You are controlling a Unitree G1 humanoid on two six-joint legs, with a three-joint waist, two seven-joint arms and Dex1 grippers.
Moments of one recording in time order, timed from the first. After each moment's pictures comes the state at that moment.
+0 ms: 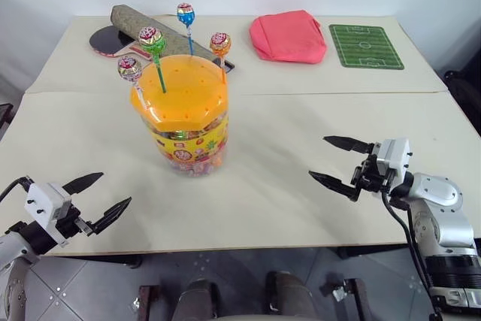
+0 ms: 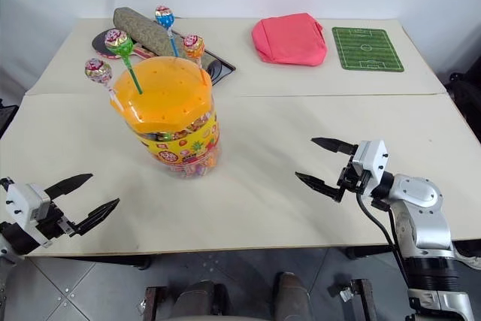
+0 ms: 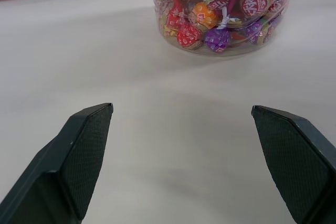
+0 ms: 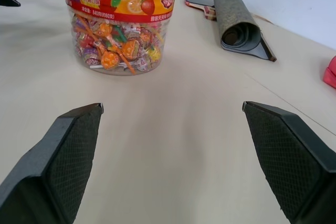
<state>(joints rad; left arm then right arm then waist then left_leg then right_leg) 0.25 0.67 0.54 -0.11 -0.46 0.01 -0.87 -0.25 -0.62 -0.16 0.05 0.48 -0.08 1.16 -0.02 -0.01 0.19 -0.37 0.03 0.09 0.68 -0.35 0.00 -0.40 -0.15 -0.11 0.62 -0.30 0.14</state>
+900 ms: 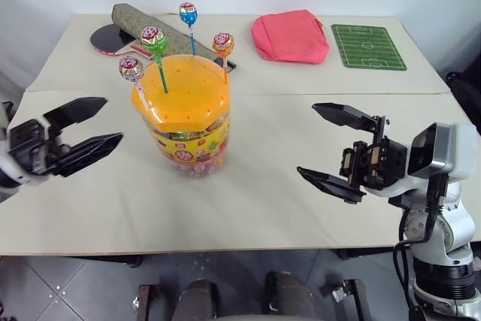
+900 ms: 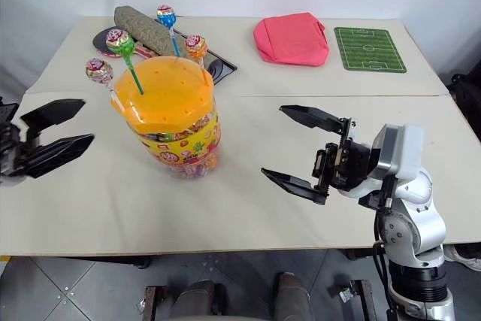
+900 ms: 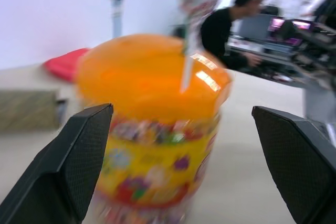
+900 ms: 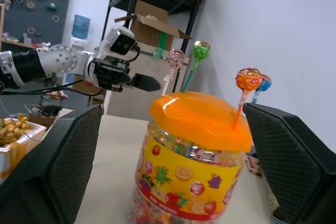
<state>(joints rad) -0.24 0.90 0.57 -0.18 -0.98 0.54 -1.03 -0.31 -0.51 -0.16 -0.42 0.77 0.06 1.09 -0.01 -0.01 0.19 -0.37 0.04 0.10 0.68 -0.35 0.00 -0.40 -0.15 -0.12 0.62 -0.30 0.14</state>
